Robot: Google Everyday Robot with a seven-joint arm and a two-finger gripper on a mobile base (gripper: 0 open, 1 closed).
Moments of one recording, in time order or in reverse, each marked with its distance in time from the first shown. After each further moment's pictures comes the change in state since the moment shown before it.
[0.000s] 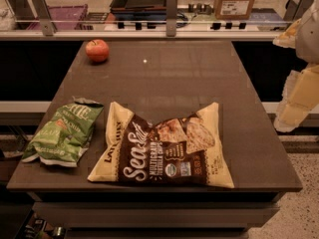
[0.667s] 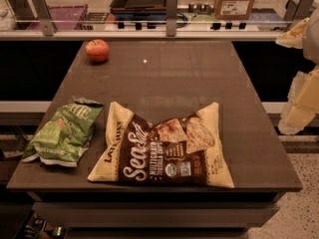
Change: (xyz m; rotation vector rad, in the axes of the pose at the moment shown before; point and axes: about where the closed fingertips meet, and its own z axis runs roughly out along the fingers) arm 0.000 0.006 -0.007 0.006 -0.042 -0.007
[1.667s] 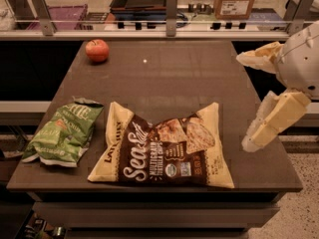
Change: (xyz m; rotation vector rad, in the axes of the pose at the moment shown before) arm -0.055 0.038 0.027 -0.119 -0.405 -0.040
